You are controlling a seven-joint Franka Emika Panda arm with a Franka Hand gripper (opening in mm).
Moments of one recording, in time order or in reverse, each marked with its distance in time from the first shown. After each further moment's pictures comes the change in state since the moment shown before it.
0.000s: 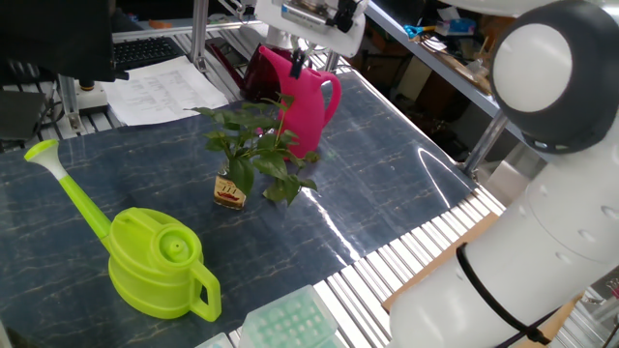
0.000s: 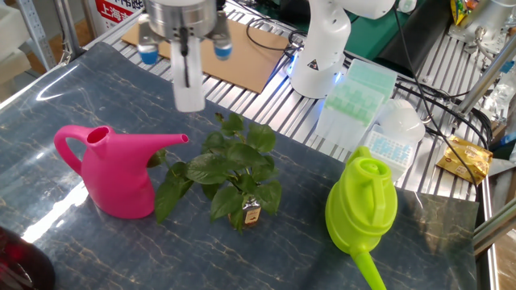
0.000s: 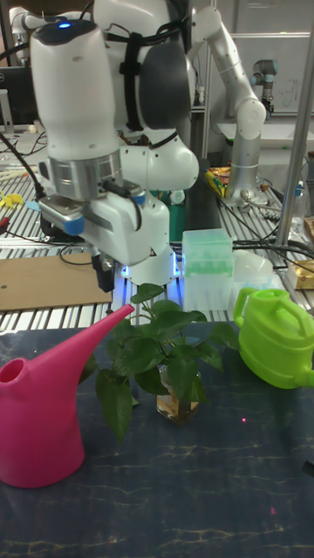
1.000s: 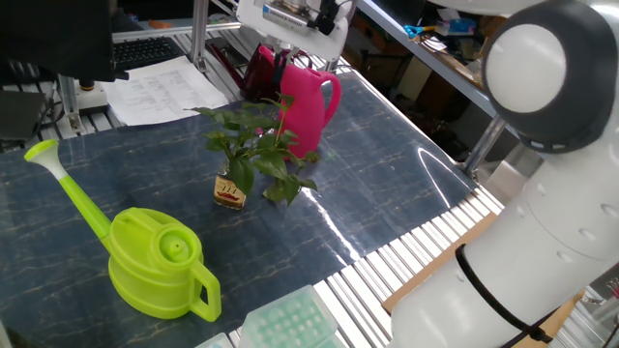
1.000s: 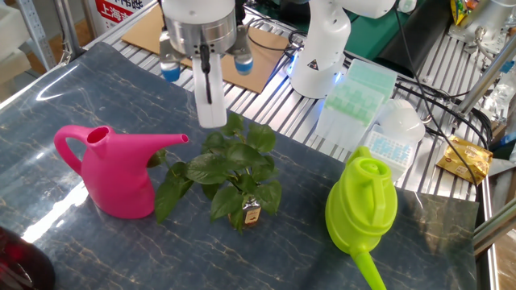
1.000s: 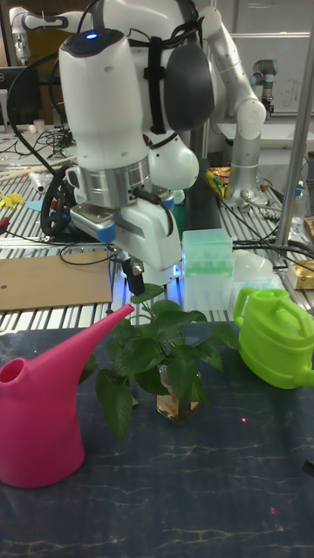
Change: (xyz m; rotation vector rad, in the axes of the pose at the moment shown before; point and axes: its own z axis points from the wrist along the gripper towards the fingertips) arm 0.027 0.026 0.009 -0.022 0.052 0.020
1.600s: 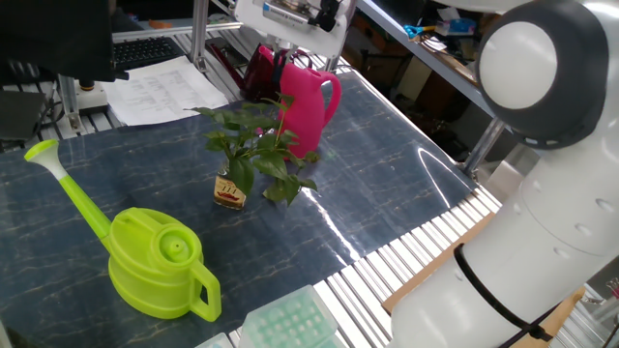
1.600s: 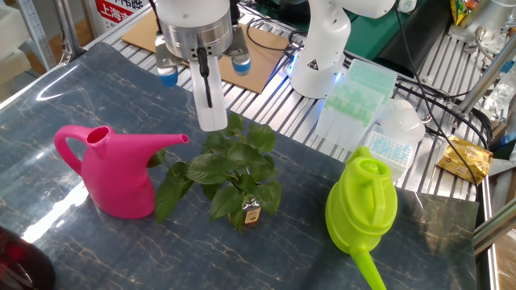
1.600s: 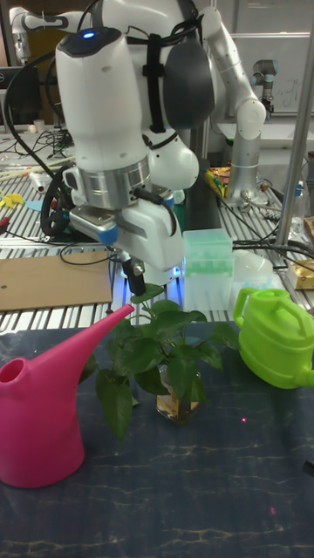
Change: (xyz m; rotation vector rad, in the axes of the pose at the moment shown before) arm -0.002 0.005 -0.001 0.008 0.022 -0.045
